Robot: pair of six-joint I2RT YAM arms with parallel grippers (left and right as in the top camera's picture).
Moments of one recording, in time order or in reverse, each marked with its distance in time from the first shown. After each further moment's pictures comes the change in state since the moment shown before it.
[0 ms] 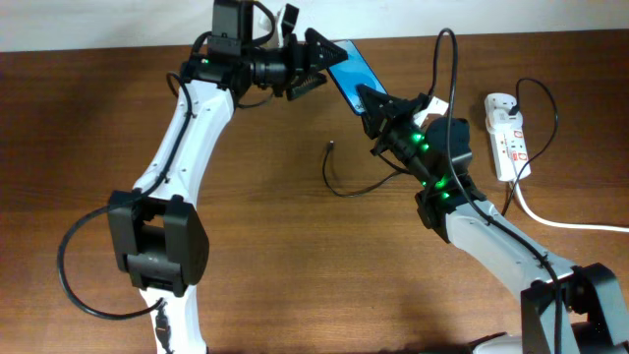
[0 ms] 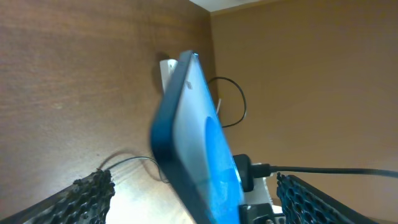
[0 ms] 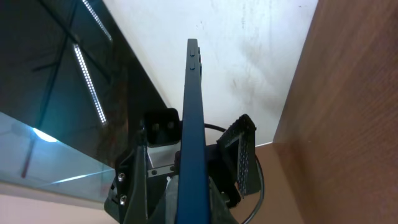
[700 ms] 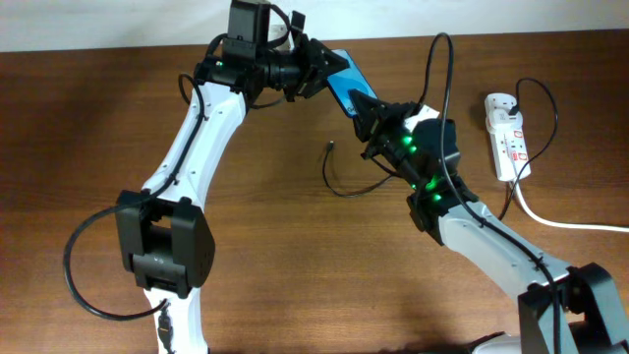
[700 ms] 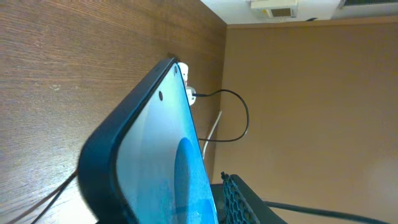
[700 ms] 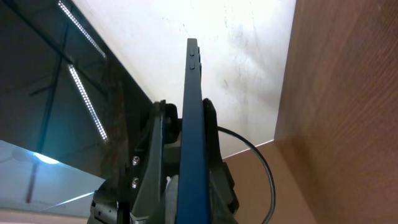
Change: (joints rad) left arm -0.043 0.000 0.000 0.005 -0.105 -0.186; right arm 0.054 0.001 0.011 -0.060 0.070 0.080
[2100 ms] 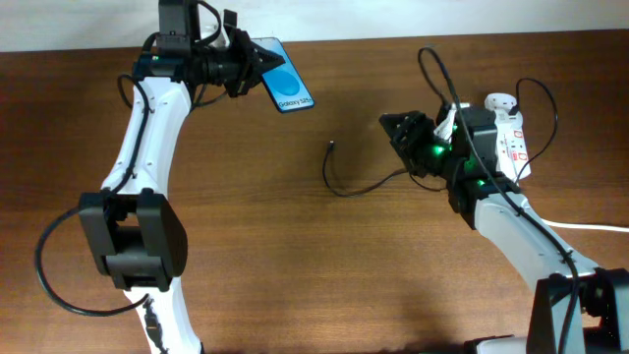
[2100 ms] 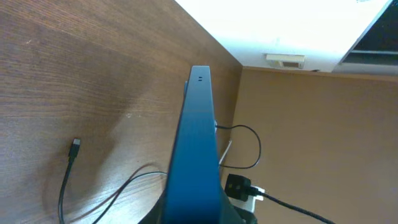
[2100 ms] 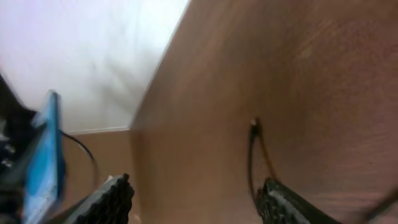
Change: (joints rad) left arm 0.215 0.002 0.000 -0.116 0.032 0.100; right arm -0.257 -0.002 0.021 -0.513 -0.299 -0.838
